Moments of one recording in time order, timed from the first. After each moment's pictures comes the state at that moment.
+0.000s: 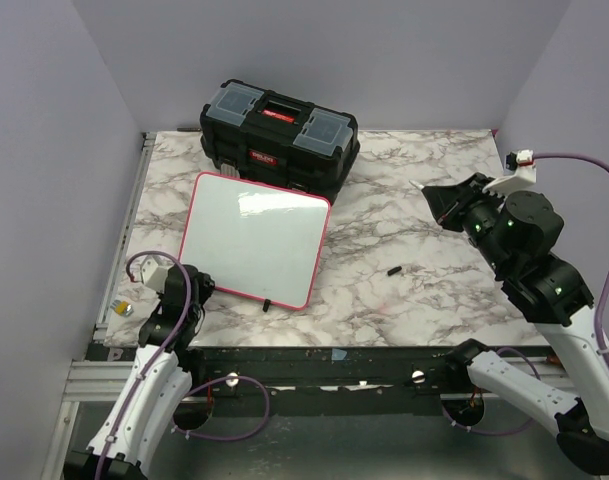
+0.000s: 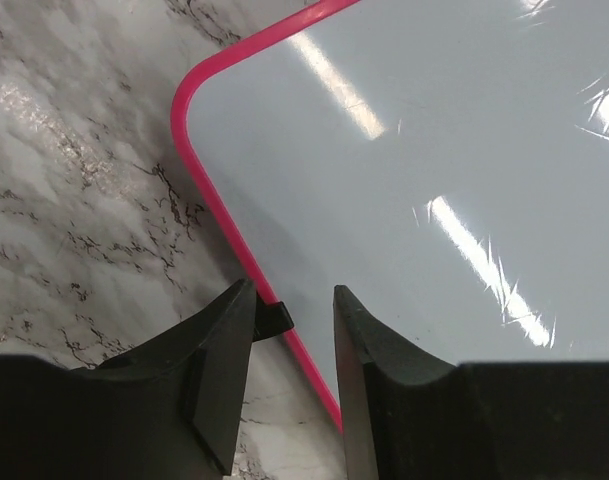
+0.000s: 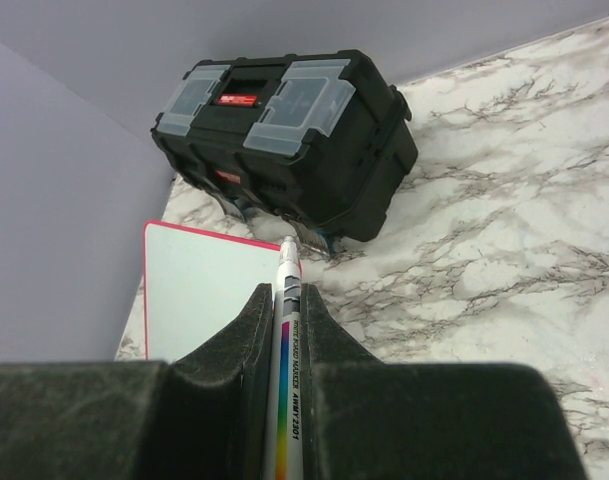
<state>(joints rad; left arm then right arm) -0.20 0.48 0.26 -0.42 -0.38 -1.02 0.53 0.81 1.22 -0.55 0.27 0.58</state>
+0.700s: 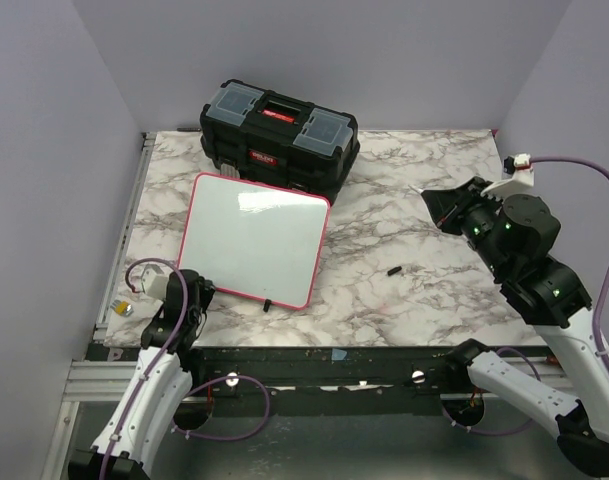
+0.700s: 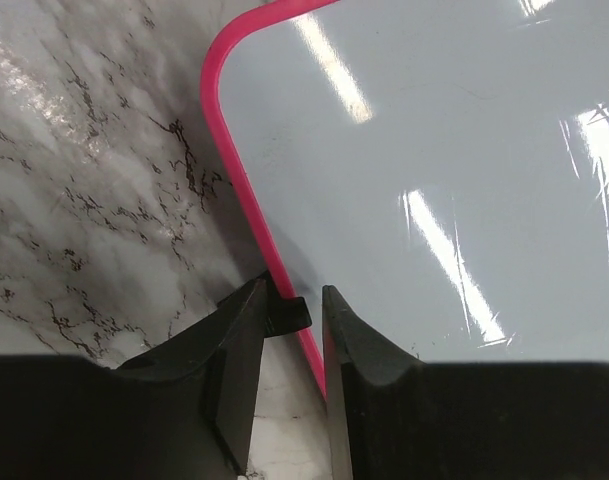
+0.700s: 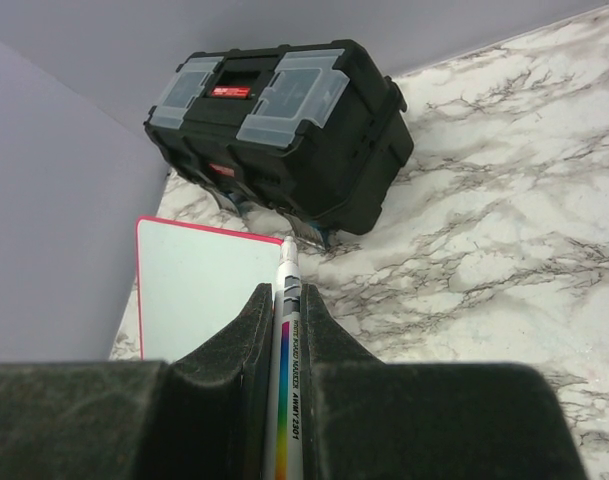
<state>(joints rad) -0.17 0.49 0.19 -0.39 -0.32 -1.16 0.53 0.79 1.19 -0.55 0.27 0.58</state>
